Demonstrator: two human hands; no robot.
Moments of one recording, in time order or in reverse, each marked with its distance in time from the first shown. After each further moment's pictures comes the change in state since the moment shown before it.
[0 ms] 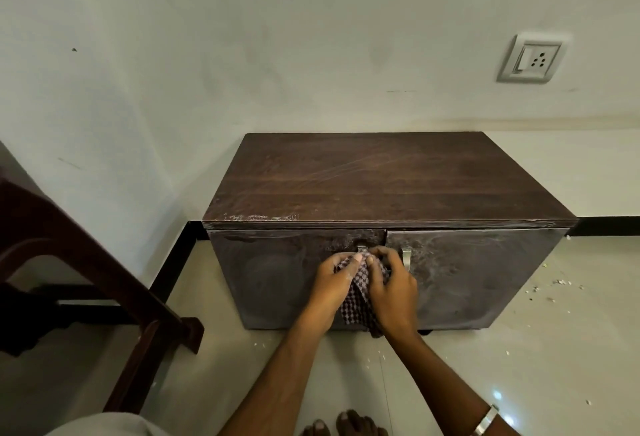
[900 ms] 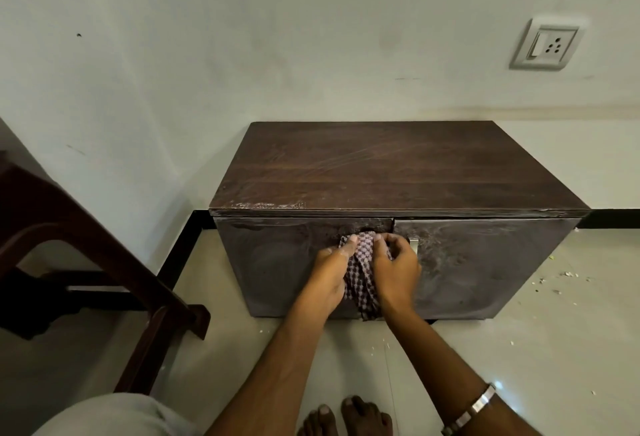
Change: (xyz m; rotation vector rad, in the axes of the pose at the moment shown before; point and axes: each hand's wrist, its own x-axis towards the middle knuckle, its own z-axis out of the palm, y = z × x) left_hand 0.006 0.011 -0.001 -0.289 0.111 -0.272; right_hand 0.011 -0.018 0.015 0.190 0.130 0.274
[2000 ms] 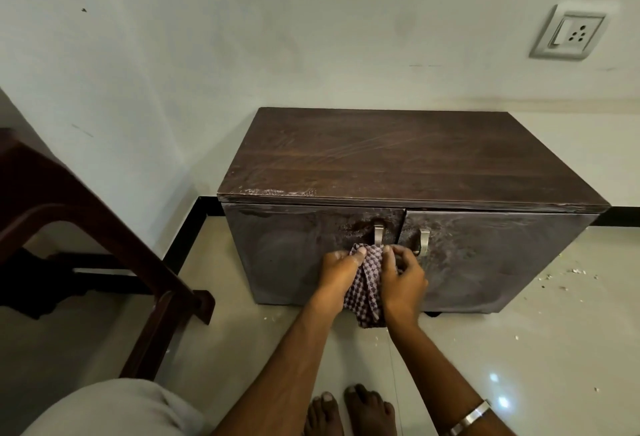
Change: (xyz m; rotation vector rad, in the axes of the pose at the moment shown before) left_hand -0.002 -0.022 -0.015 0.227 0.014 0.034; right_hand -0.019 0.031 0.001 -0.067 0.020 0.026
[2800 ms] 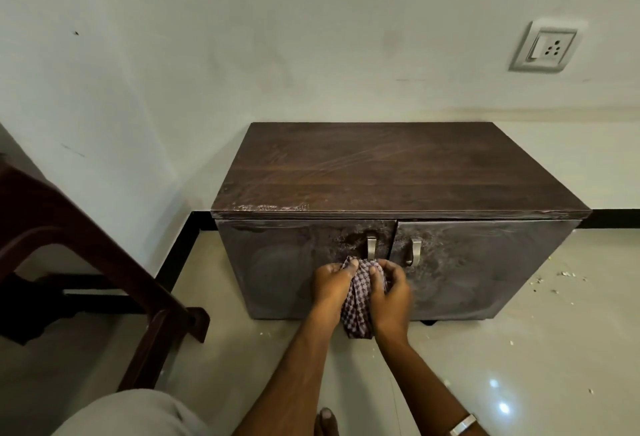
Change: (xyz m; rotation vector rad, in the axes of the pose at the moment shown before) left_hand 0.004 -0.005 0.002 0.017 0.099 0.025; right_hand -0.003 0.019 0.009 0.099 -0.054 -0.033
